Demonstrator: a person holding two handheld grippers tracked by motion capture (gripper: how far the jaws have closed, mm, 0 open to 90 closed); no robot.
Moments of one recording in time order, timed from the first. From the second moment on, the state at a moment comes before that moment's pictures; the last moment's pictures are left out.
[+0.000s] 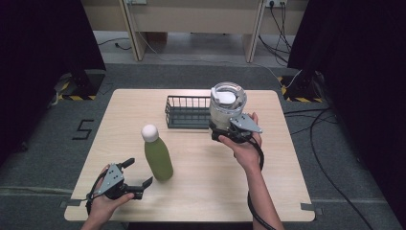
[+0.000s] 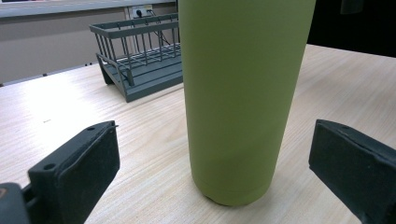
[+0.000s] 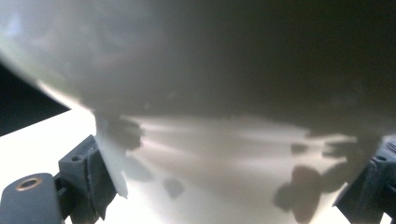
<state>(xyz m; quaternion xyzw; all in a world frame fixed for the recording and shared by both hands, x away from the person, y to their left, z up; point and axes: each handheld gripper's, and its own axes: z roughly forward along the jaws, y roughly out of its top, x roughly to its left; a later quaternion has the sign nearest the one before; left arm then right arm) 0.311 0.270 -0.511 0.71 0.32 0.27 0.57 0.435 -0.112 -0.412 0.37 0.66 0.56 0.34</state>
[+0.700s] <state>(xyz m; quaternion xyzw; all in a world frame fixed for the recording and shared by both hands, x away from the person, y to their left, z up) 0.311 0.270 -0.511 0.71 0.32 0.27 0.57 0.448 -0.111 -0.406 0.38 0.66 0.55 0.34</state>
